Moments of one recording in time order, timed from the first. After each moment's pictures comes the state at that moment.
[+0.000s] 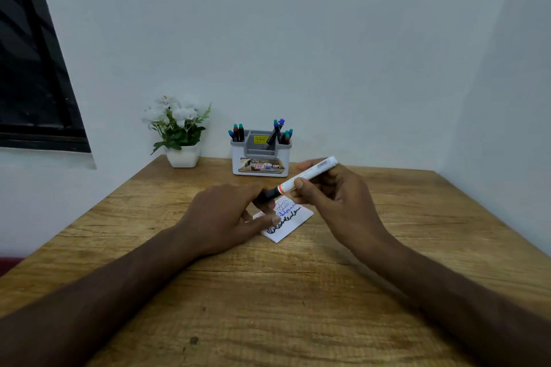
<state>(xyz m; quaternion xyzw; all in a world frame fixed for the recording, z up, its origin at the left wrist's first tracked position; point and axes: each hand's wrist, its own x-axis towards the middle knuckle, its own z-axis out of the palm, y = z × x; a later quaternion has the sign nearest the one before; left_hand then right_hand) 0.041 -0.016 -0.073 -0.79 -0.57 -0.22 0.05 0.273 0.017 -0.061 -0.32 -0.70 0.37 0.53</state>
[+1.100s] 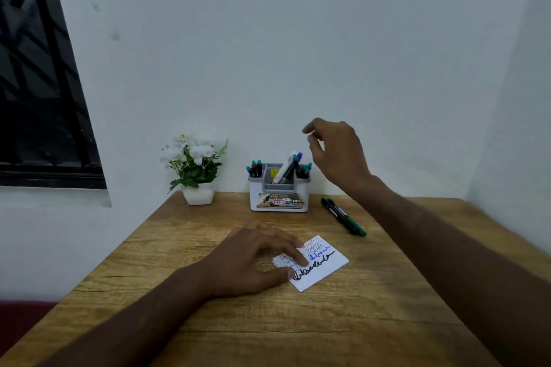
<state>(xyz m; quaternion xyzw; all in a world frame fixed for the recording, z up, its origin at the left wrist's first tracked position) 0.015 0.009 -0.076 -0.87 -0.44 -0.22 -0.09 0.216 0.156 0.023 -0.41 -0.77 -0.12 0.47</state>
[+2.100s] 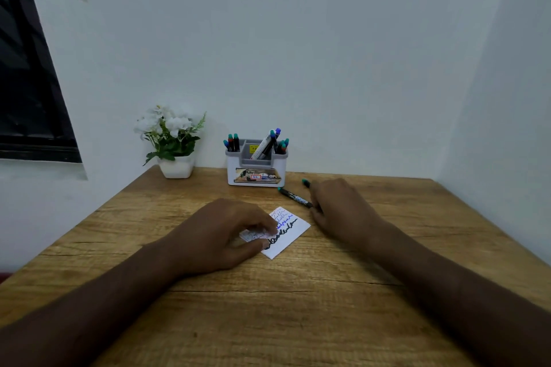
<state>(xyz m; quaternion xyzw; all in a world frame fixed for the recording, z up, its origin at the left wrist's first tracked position) 0.031 -0.010 -0.073 -0.86 -0.44 -0.25 -0.01 0.280 0.066 -0.048 -0.50 -0.85 -0.10 0.11</state>
